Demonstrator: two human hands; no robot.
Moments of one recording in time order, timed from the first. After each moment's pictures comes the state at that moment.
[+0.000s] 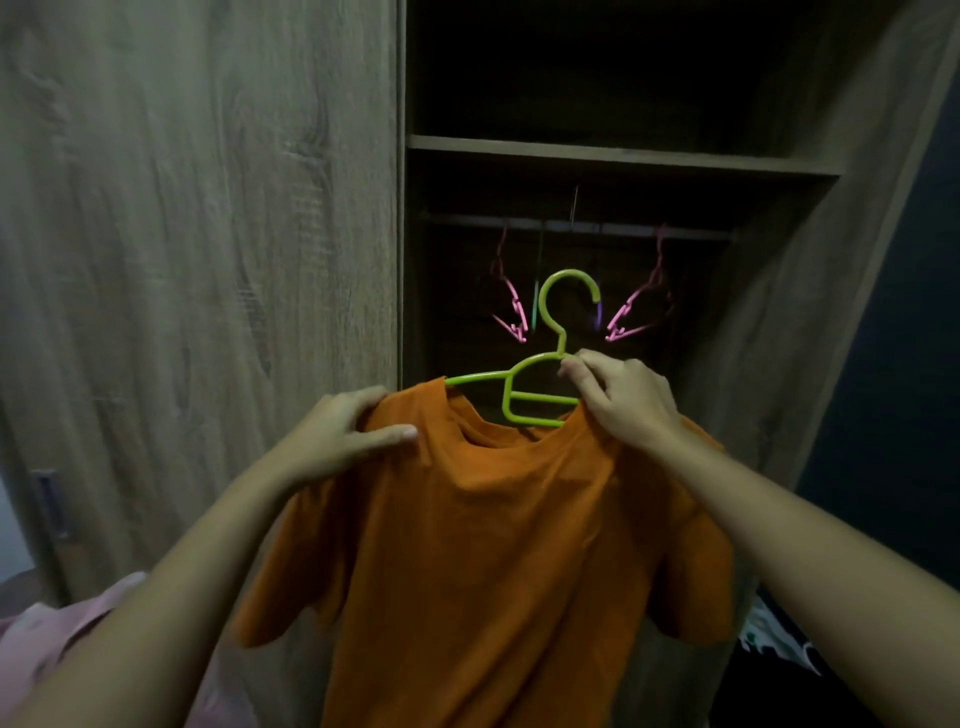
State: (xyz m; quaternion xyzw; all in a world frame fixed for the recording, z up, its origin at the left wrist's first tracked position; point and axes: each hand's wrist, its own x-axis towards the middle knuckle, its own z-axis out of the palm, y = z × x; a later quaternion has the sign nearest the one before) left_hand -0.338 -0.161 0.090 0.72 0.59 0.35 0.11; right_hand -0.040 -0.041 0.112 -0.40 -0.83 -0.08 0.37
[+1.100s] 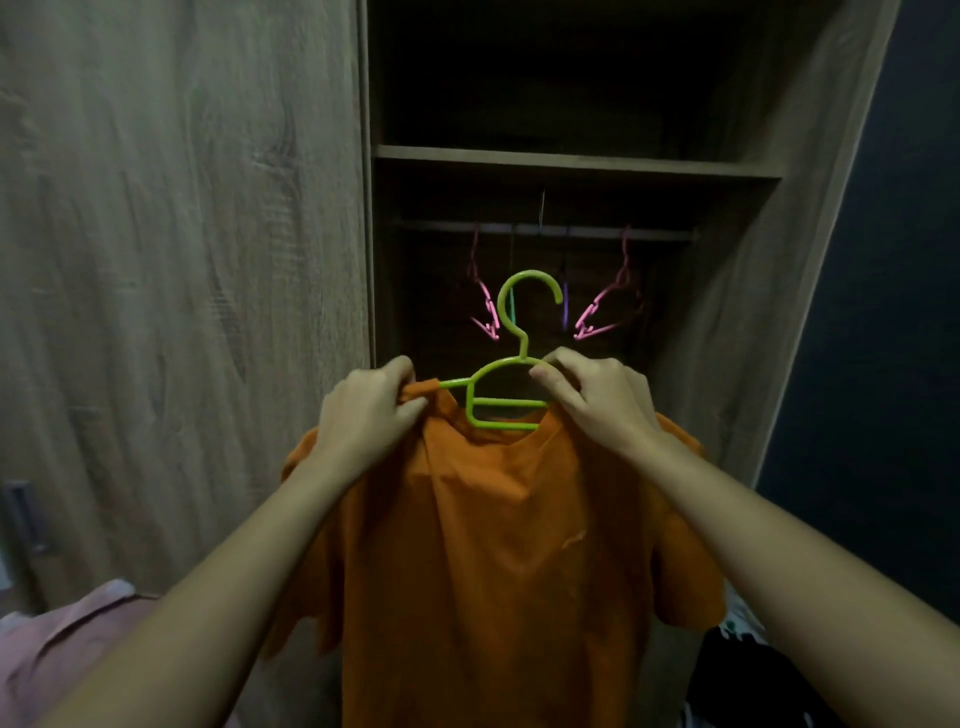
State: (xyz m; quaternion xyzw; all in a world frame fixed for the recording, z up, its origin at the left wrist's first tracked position) left_hand -0.266 -0.149 0.101 0.68 0.62 0.36 -0.18; right_hand -0.019 -0.060 0.110 -0.35 -0.84 -0.13 0.40
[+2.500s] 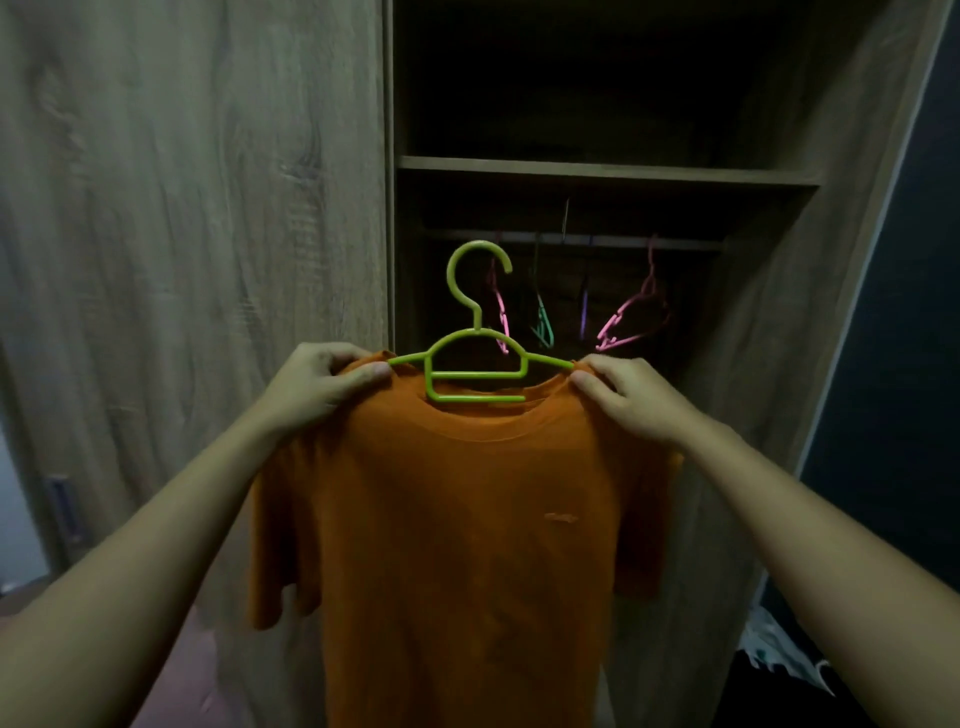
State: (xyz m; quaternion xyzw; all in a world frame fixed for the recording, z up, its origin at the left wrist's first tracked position) left_hand -0.336 -0.160 0.130 0.68 0.56 0.47 0.08; right_hand -0.001 -0.046 0.135 -0.37 -0.88 0.11 0.28
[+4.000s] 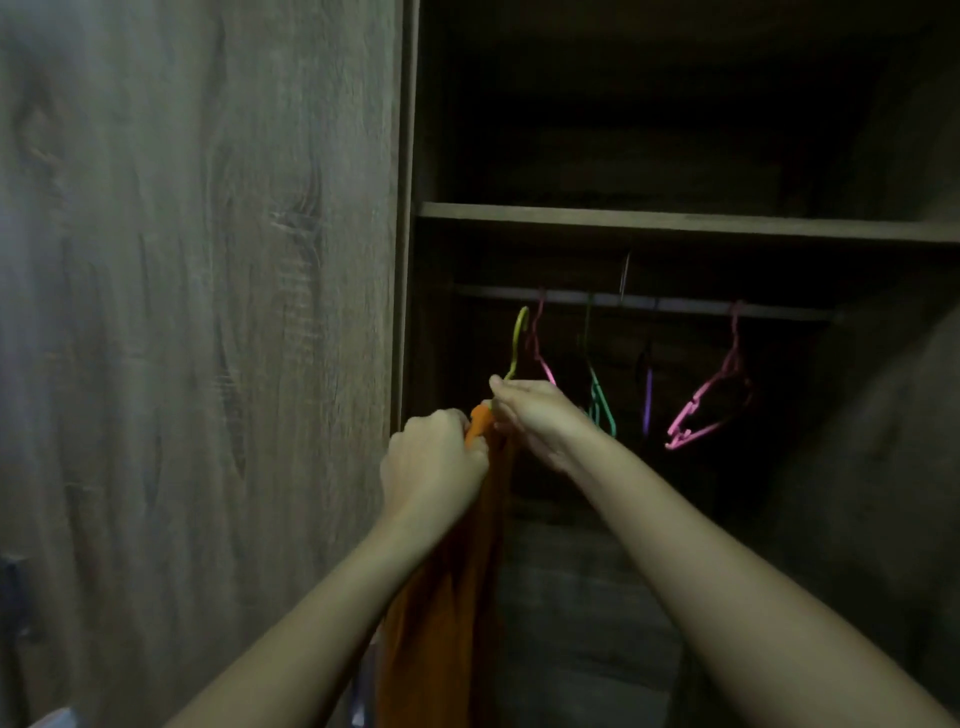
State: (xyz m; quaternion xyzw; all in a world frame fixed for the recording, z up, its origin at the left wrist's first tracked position) left_hand -0.256 -0.041 0.149 0.54 0.73 0.42 -0.07; right_hand -0.174 0.082 0.170 -0.32 -0.67 0.55 0.38
